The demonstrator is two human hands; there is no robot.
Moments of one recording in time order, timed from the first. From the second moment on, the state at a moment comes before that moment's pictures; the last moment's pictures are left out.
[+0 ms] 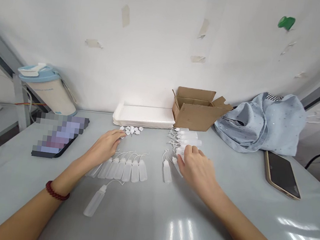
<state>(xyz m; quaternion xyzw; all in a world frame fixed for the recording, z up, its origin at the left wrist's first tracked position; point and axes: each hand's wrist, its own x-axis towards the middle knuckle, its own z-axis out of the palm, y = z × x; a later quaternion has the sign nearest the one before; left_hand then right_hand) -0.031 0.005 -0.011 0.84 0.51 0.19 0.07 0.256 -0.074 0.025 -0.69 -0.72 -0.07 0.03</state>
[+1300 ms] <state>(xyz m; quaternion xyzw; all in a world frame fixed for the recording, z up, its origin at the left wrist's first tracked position) 0.016 -0.050 0.031 0.80 0.48 0.29 0.22 0.221 -0.093 -0.010 -0.48 -0.86 -0.06 0.17</state>
